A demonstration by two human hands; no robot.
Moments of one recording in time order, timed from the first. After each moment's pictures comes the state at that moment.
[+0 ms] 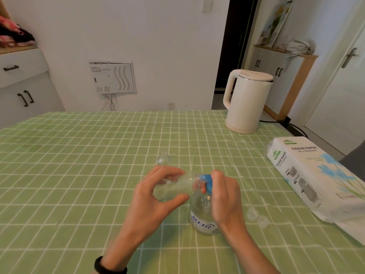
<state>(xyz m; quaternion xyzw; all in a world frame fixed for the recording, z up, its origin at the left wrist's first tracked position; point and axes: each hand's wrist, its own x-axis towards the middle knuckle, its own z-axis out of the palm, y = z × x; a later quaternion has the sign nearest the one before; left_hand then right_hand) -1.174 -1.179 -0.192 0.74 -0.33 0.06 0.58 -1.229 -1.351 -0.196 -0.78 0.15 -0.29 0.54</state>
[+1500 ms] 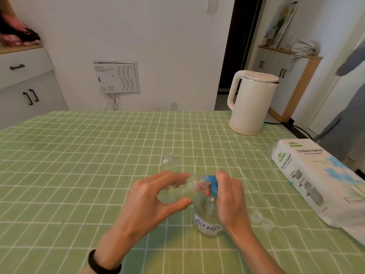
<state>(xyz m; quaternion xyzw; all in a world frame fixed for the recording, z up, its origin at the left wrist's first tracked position) -1.168 -1.161 -0.178 0.80 -0.40 0.10 0.45 -1.228 -1.352 -0.196 -0.78 0.13 -0.27 0.55</state>
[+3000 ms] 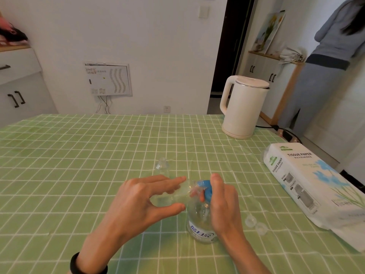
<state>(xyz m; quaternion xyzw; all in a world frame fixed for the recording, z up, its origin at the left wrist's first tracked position) -1.158 -1.155 -0.162 0.82 -0.42 0.07 0.39 -1.229 -1.349 -0.199 -0.78 0.16 -0.26 0.54</state>
